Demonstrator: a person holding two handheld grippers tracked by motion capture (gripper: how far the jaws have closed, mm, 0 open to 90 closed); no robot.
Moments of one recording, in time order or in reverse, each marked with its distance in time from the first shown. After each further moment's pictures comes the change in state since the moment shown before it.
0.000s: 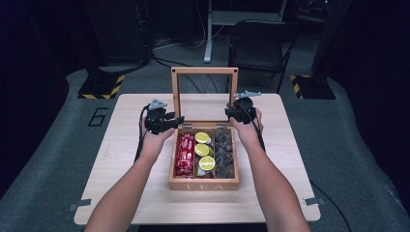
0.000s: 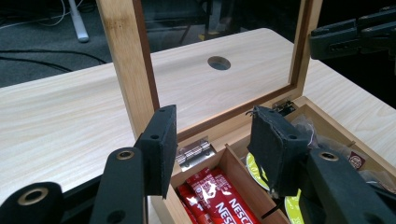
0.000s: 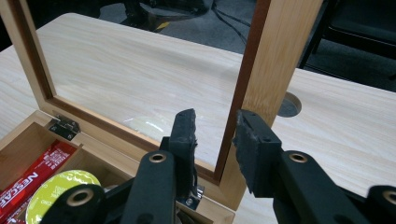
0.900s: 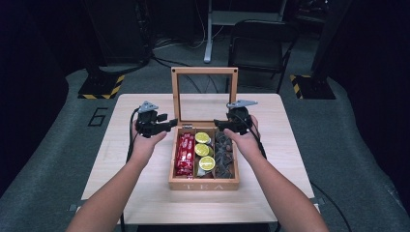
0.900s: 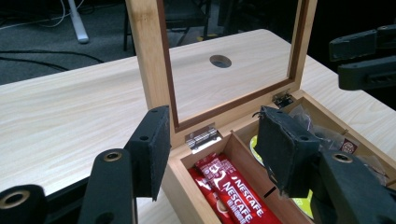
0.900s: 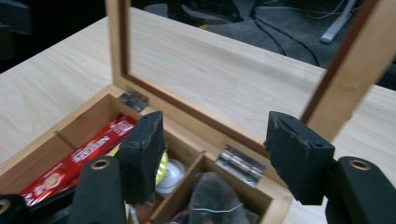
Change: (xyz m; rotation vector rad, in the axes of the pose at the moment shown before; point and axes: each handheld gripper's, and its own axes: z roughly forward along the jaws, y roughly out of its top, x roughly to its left) left arm 0.013 -0.008 -0.024 -0.002 -0.009 0.013; right arm 0.033 -0.016 -0.021 -0.016 0.145 -0.081
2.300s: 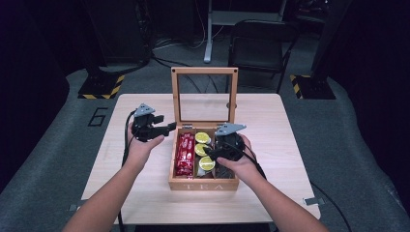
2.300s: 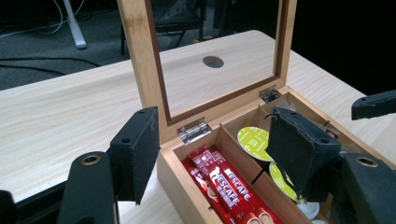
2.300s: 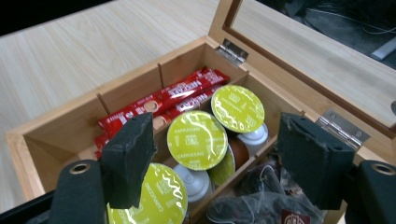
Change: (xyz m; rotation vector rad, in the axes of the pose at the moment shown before) left arm -0.008 -0.002 -0.020 -0.003 -0.018 0.023; right arm 0.063 -0.040 -0.026 0.048 0.124 -0.211
